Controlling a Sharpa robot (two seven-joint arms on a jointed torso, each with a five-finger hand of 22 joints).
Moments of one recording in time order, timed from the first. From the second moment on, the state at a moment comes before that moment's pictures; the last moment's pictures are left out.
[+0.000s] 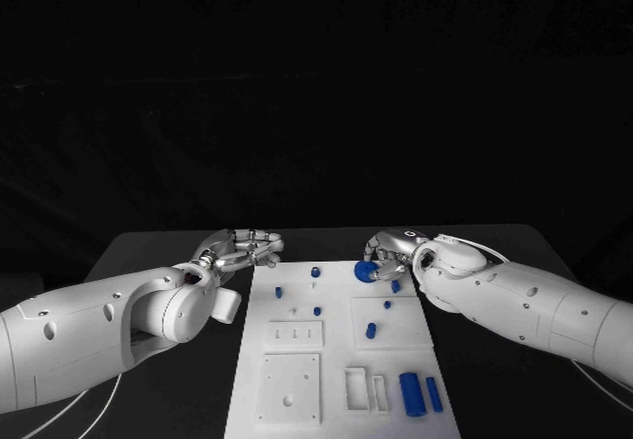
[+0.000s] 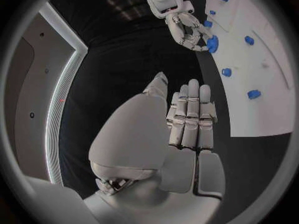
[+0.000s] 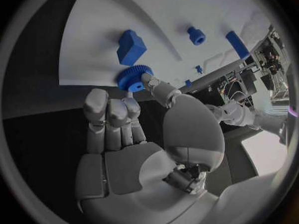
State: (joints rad) left arm 1.37 -0.82 -0.16 1.46 -0.01 -0.33 0.30; left_hand 1.58 -0.10 0.08 0.29 0.09 0.76 0.19 0.37 0.35 1.13 0.13 0.07 0.08 0.98 0.09 0.38 0.62 0.06 0.80 0.00 0.40 1.31; right arm 1.28 -0.54 -0.02 1.00 -1.59 -0.23 -0.04; right_hand 1.07 -0.22 0.72 -0.23 0.07 0.91 0.08 0.37 0.41 1.15 -0.01 1.18 1.21 1.30 -0.11 1.29 0.94 0.15 1.32 -0.10 1.04 1.31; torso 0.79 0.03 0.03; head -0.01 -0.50
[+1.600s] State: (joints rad) left arm 1.37 -0.82 -0.16 1.46 -0.01 -0.34 0.30; left_hand 1.58 -0.10 0.07 0.29 0.09 0.77 0.19 0.37 0.35 1.13 0.13 0.07 0.08 0.99 0.10 0.38 0.62 0.05 0.80 0.00 0.40 1.31; right arm 1.27 -0.47 -0.06 1.24 -1.90 -0.40 -0.19; right_hand 1.05 -0.28 0.72 -0.13 0.07 0.99 0.06 0.36 0.45 1.18 -0.02 1.18 1.22 1.31 -0.12 1.28 0.96 0.16 1.34 -0.11 1.06 1.31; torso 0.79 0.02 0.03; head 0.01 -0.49
